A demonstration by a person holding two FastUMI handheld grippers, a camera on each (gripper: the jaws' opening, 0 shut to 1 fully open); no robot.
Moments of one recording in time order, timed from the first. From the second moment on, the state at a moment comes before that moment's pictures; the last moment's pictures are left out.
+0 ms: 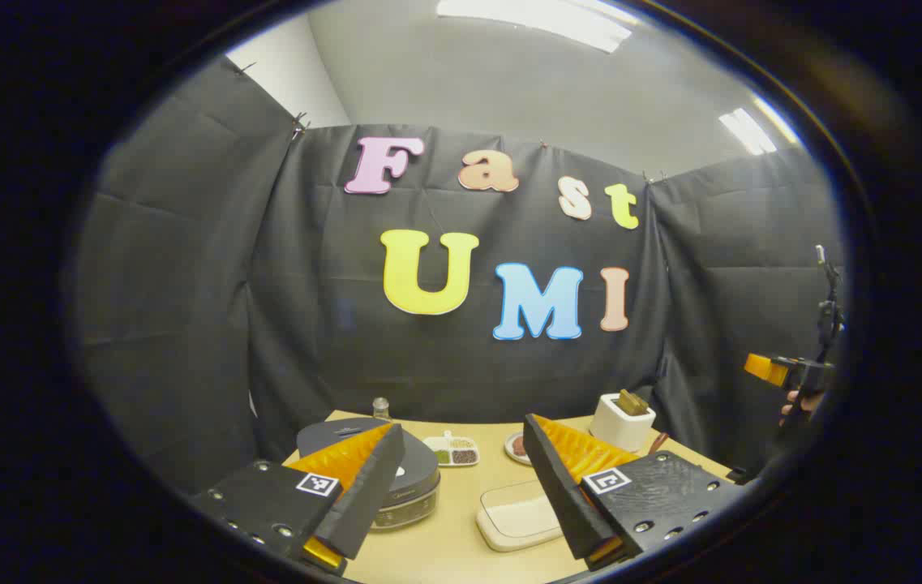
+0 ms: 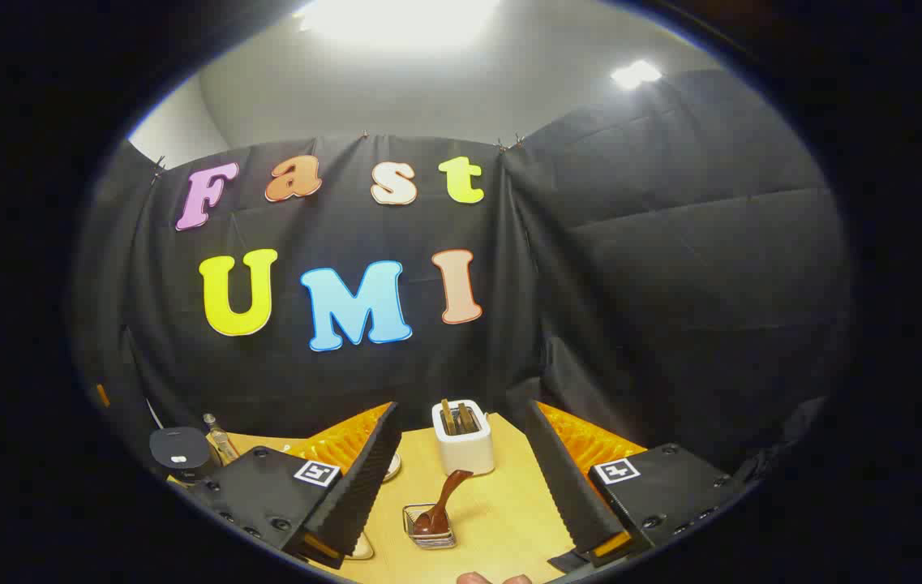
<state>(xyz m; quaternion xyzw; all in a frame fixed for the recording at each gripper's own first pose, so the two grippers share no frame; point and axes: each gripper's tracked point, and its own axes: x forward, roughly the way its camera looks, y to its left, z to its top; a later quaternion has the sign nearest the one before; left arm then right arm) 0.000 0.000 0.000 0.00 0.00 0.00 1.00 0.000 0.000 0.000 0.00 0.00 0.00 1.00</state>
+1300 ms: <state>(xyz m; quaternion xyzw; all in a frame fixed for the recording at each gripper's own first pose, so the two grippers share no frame) 0.016 -0.040 0.009 -0.04 0.06 0.13 0.99 0.096 -0.060 -0.002 -0.03 0.03 0.09 1.00</state>
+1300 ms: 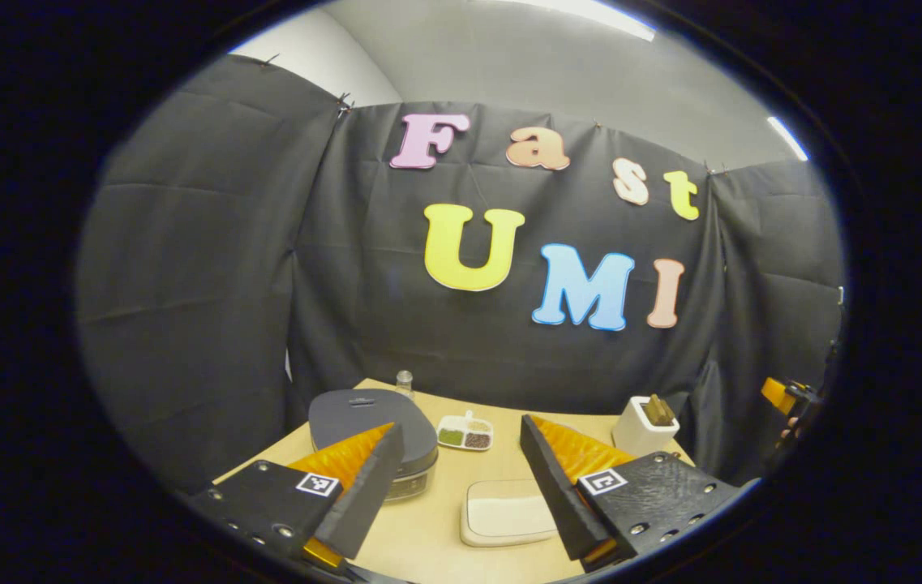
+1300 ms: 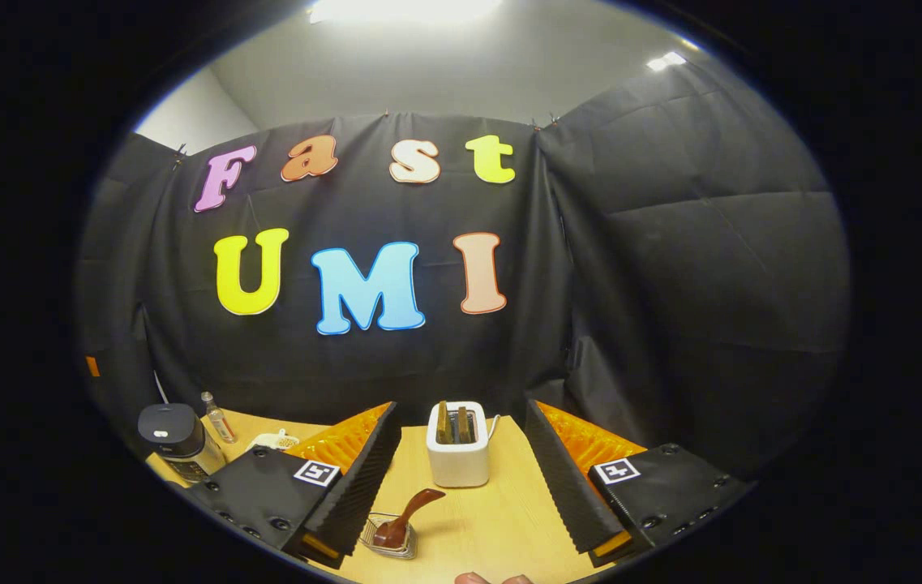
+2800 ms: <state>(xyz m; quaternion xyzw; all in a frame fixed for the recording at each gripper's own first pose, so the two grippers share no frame) 0.150 0.108 -0.168 -0.07 0.32 0.00 0.94 0.030 0.010 -0.044 -0.04 0.09 -0.06 0.99</state>
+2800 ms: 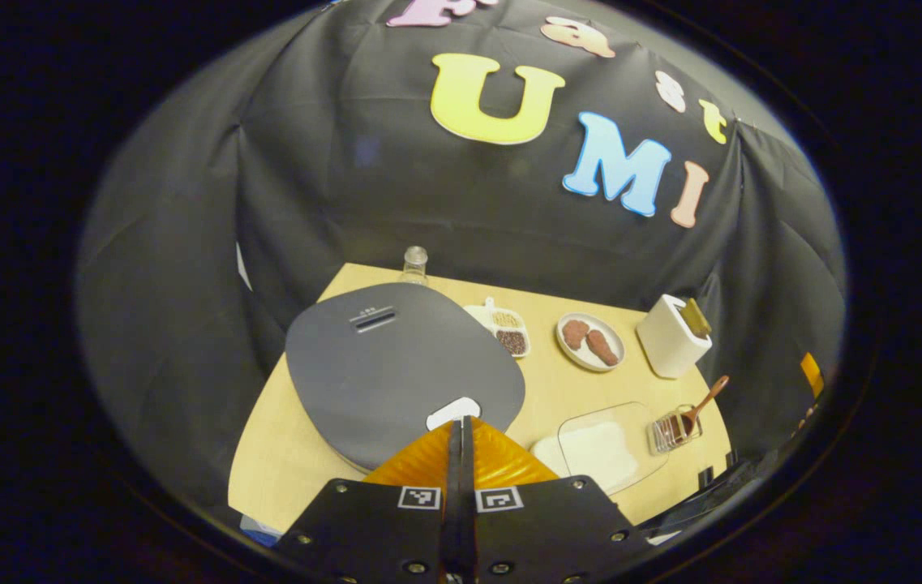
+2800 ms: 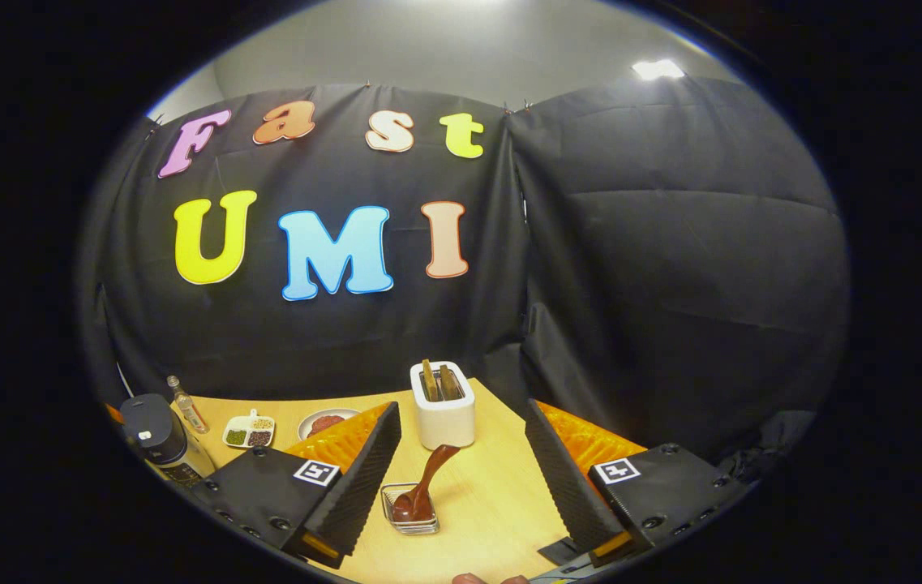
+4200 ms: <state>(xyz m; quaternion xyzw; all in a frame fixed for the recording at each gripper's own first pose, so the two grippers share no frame) 0.176 0.107 -0.230 -0.01 0.37 -0.04 0.93 0.020 0.045 -0.076 -0.06 0.14 -0.06 0.99</state>
